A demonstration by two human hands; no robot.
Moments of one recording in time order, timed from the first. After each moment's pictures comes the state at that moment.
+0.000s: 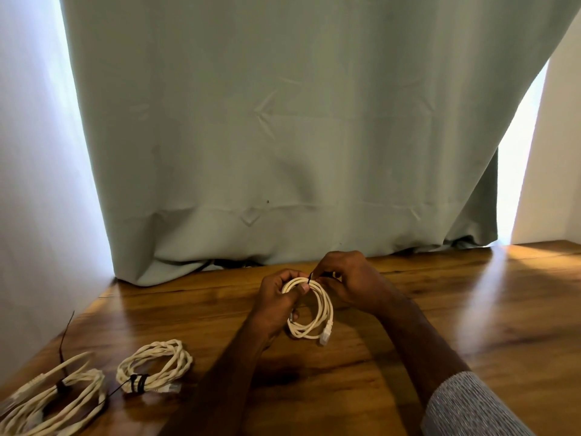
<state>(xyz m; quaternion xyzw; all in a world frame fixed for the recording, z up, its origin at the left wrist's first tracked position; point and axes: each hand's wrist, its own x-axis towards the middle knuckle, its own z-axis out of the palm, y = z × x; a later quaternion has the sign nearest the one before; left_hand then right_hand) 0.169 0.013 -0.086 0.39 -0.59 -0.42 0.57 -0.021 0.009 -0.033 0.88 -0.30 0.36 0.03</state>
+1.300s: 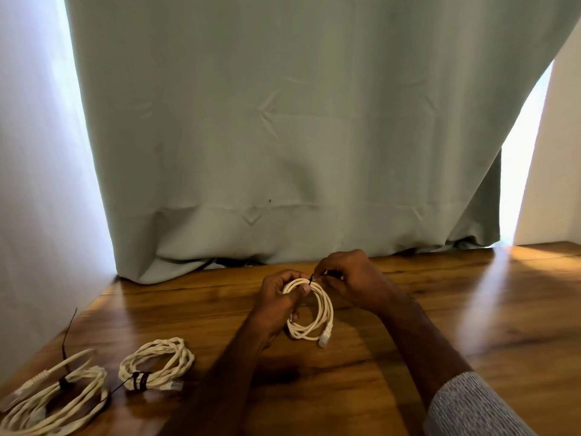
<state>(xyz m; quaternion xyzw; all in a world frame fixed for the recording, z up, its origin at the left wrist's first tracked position) 0.171 0.014 -0.087 0.39 -0.59 -0.43 0.56 -0.020 0.011 -0.031 0.88 -0.33 0.36 0.02</state>
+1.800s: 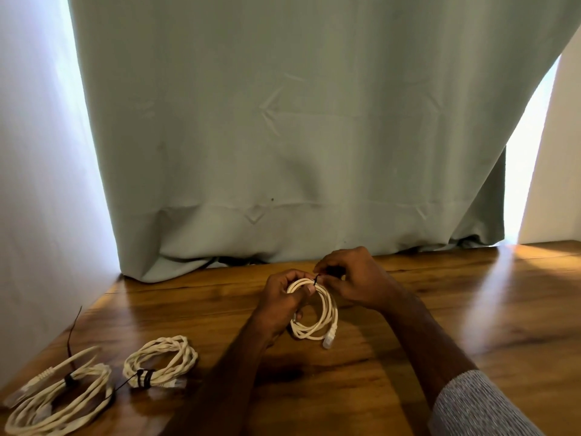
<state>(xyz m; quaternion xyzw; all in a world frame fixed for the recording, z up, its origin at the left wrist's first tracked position) 0.170 0.018 -0.085 0.38 -0.60 -0.44 0.55 -0.017 0.012 -0.030 0.87 -0.33 0.37 -0.01</state>
